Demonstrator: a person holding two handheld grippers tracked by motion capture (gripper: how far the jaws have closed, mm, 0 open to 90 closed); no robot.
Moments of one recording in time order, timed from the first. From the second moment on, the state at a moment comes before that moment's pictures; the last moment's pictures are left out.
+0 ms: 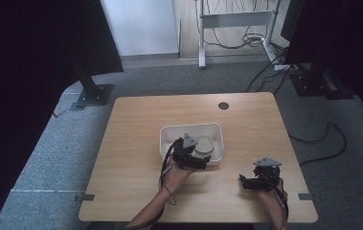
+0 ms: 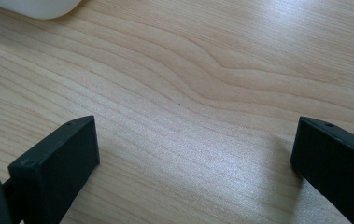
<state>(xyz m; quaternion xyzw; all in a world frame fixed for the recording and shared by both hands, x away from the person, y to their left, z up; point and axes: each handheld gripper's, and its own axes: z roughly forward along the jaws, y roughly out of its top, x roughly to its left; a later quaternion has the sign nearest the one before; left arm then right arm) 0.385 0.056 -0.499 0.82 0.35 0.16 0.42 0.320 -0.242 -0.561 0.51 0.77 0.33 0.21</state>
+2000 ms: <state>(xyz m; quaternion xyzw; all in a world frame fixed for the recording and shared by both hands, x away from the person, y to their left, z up) 0.349 0.099 -0.494 0.83 0.30 0.12 0.45 0.320 -0.240 -0.561 0.51 0.77 0.33 0.21</state>
